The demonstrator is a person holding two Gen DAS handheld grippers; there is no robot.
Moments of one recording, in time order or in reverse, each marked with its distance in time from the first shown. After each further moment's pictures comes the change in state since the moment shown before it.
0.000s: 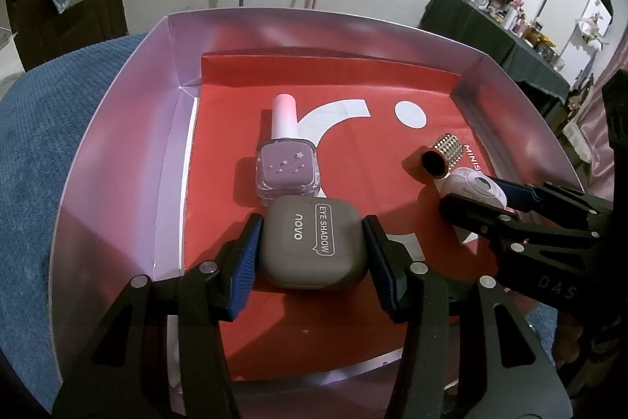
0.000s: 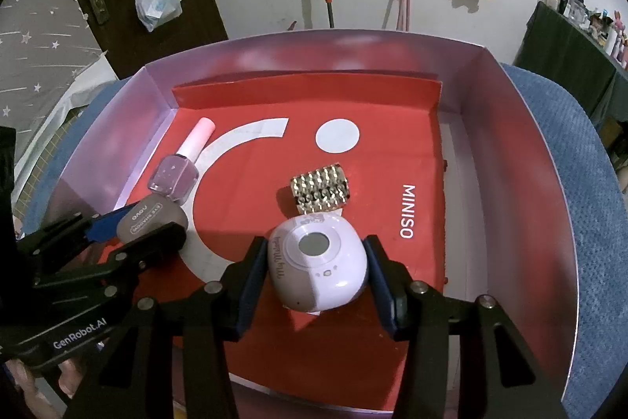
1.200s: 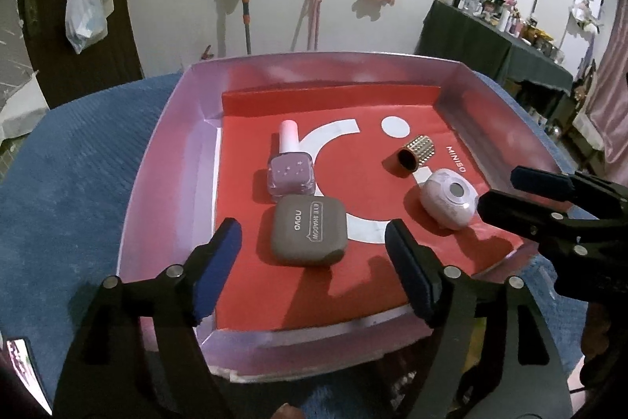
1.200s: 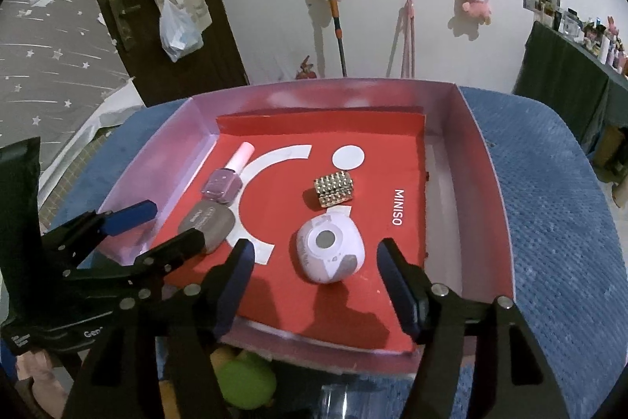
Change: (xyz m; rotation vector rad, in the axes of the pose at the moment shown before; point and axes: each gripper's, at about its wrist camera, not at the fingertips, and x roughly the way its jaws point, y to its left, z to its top) left arm -0.045 -0.018 -0.016 0.080 -0.111 0.078; right arm -0.065 0.008 -0.024 -0.003 -0.139 0.054
